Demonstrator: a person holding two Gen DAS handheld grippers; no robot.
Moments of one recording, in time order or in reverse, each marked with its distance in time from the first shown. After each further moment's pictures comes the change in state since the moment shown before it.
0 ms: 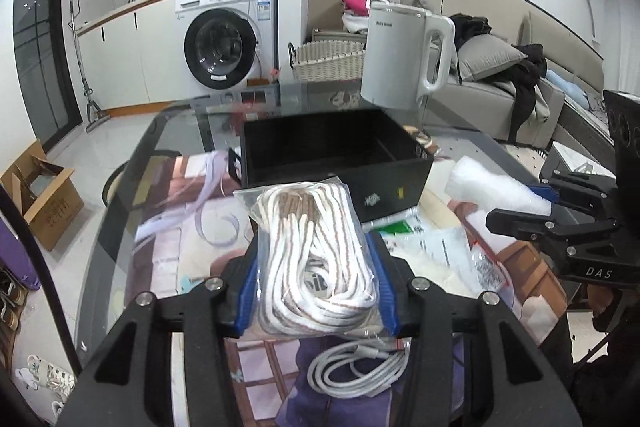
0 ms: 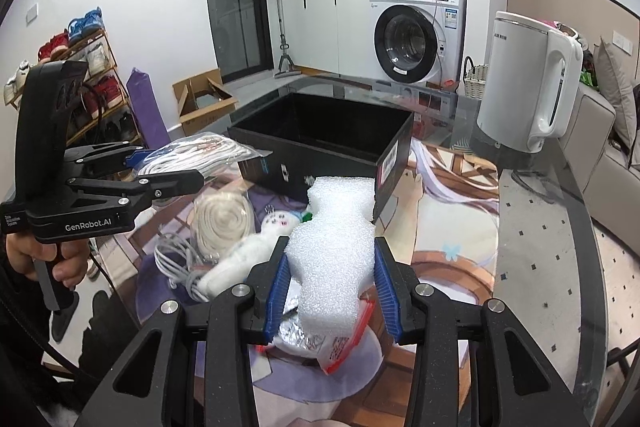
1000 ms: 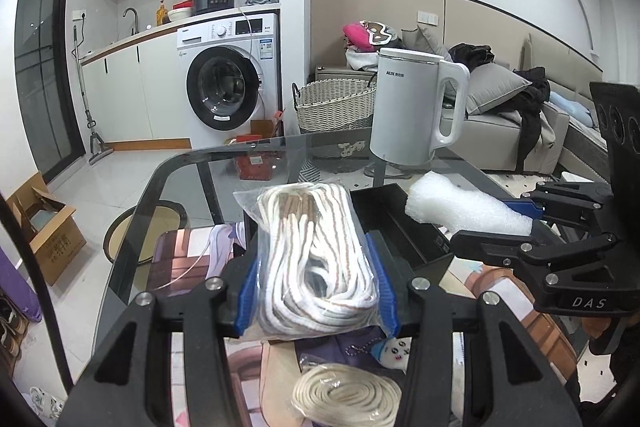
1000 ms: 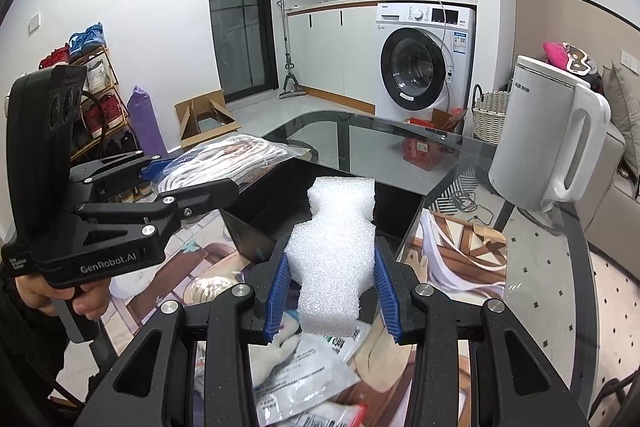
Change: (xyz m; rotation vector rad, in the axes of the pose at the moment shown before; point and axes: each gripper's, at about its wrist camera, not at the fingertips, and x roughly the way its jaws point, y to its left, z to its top) left arm 0.024 0.007 0.052 0.025 -0.120 0.023; right arm 0.028 0.001 0.080 -0.023 -0.053 0.010
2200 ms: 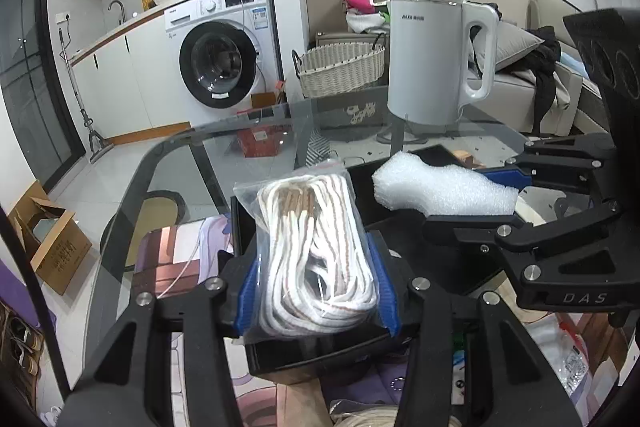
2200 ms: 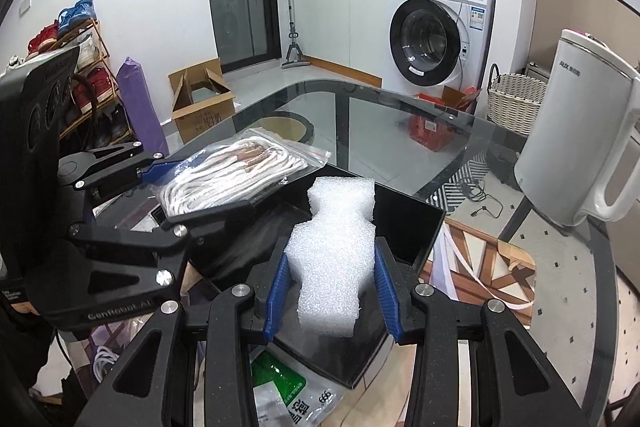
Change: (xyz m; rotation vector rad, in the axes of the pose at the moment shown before) left arm 0.081 0.002 -0.001 0.074 0.126 0.038; right arm 0.095 -0.018 0.022 -0.044 0.117 0.015
